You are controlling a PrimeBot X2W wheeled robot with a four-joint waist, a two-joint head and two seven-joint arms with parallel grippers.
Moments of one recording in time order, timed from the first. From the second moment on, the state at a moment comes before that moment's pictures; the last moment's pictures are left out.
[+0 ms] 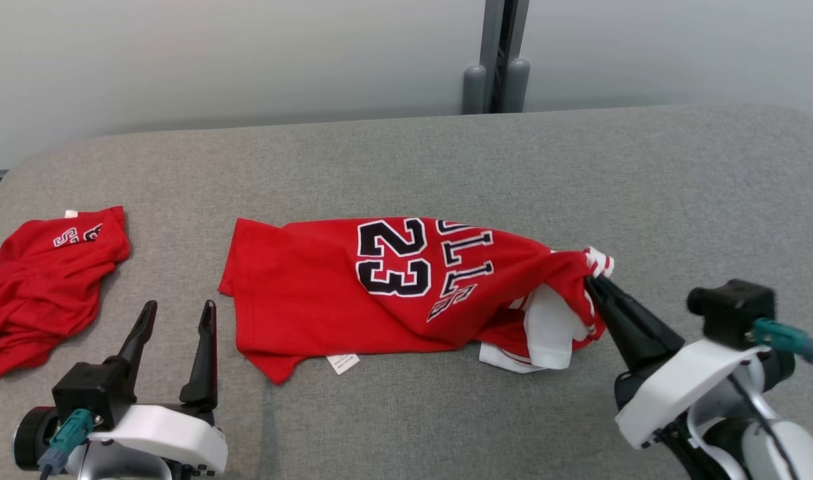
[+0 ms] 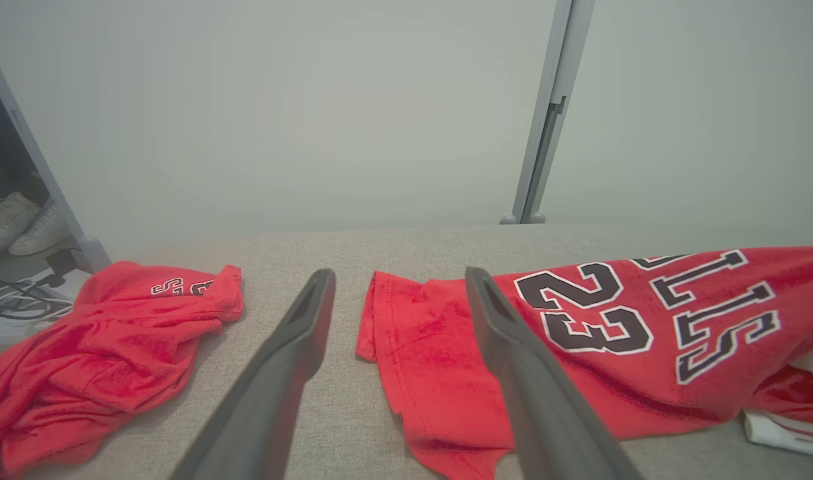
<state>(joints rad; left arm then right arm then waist) -0.03 0.41 -0.34 -0.06 -0.53 0.30 -0.12 -0.13 -0.15 0.21 -0.08 0.37 0.13 0.25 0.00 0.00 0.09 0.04</state>
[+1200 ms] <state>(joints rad) -0.20 0.35 -0.40 0.04 -0.53 0.24 -0.19 -0.57 -0.16 -0.06 0.53 0.68 0.13 0.25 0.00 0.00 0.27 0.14</state>
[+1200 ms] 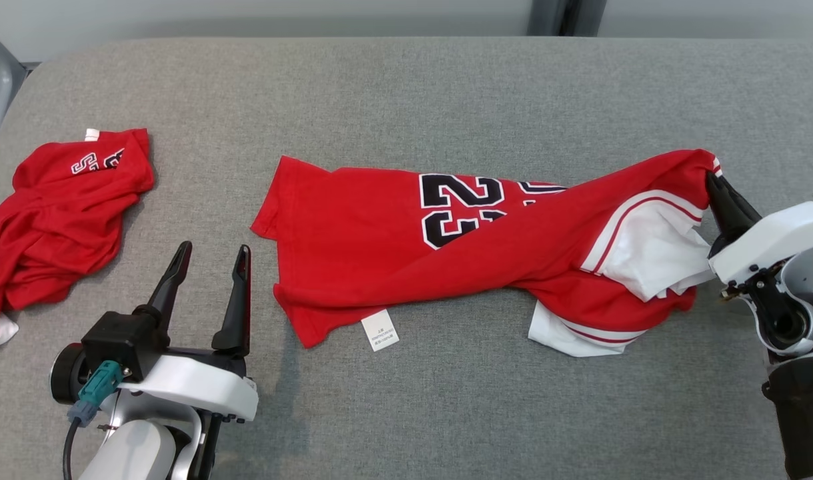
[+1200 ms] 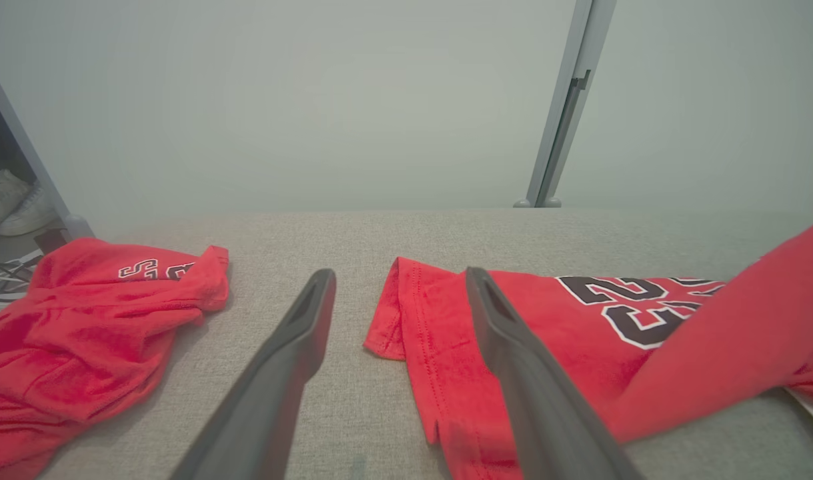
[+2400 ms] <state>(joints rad) -0.07 0.39 -0.40 0.01 -0.54 0.30 -0.16 -0.10 -0.11 -0.04 0.01 0.19 0.13 0.04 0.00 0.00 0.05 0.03</state>
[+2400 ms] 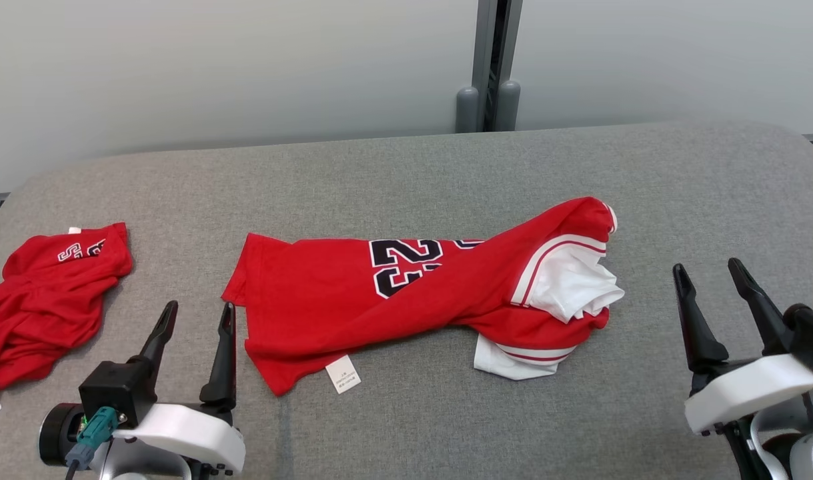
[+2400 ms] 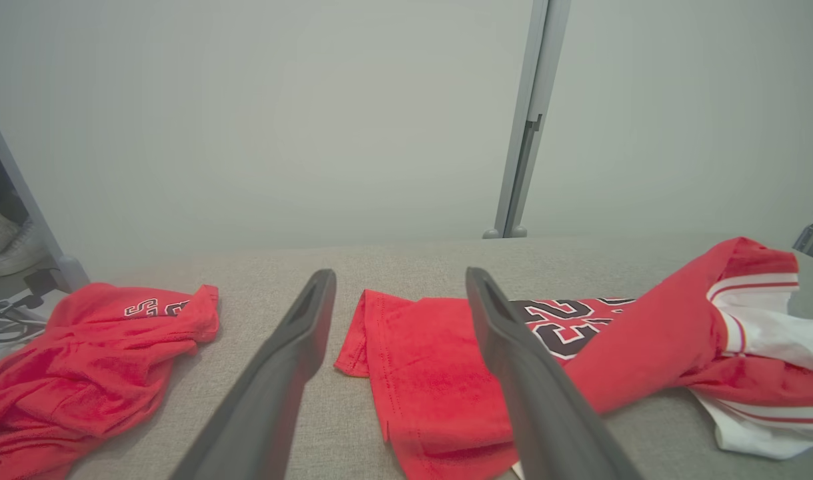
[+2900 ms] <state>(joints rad) -0.04 0.40 -0.41 -0.01 -0.55 0.31 -0.15 -0.01 -0.06 -0.06 -0.09 0.18 0.13 0.08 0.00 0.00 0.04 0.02</state>
